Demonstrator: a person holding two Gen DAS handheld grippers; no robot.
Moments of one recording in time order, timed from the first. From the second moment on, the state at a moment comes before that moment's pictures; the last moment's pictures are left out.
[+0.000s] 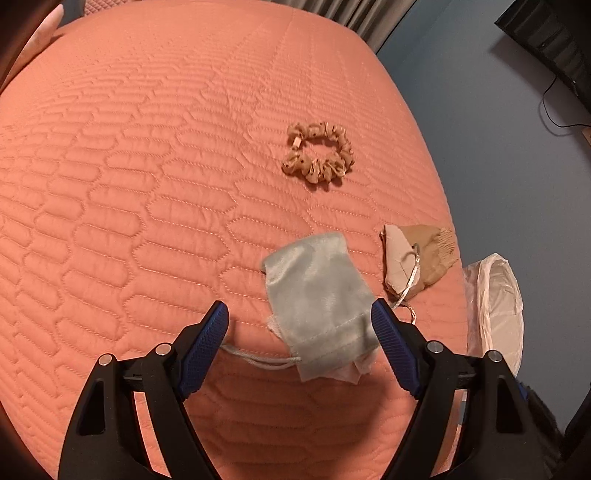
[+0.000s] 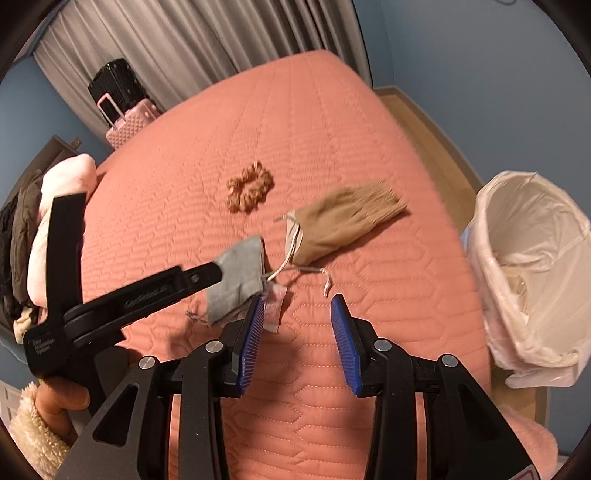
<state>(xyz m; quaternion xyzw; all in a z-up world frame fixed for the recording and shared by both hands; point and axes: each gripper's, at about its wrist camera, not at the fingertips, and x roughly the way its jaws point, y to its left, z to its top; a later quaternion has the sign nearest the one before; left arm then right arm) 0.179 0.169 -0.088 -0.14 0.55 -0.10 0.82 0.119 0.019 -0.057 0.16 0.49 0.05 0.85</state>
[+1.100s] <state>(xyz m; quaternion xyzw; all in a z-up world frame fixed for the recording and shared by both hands) 0.181 0.200 -0.062 -0.12 0.51 -0.09 0.85 0.165 0.078 -0.102 0.16 0.53 0.10 0.83</state>
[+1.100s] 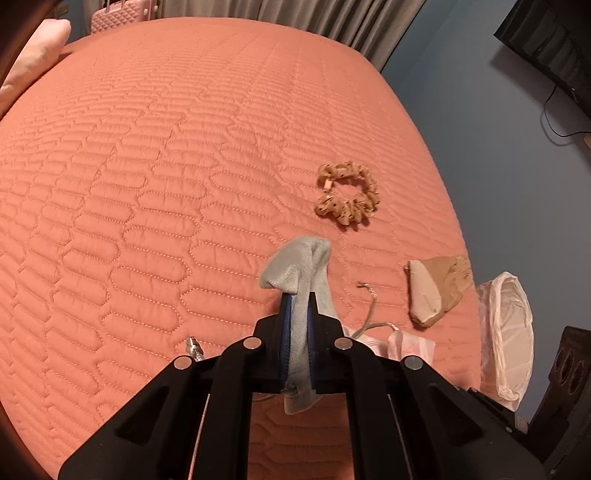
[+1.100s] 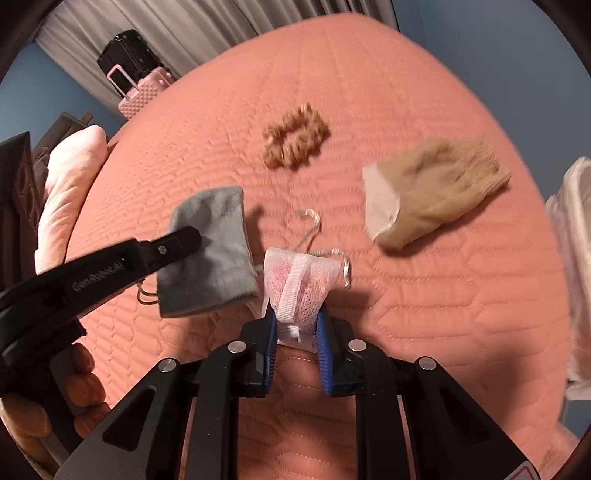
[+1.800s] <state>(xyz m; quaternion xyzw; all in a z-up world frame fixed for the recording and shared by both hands) 0.136 0.078 0.066 -0.06 0.40 -0.22 0.89 0.097 -0.047 0.070 0.19 0.35 0.03 0.92</state>
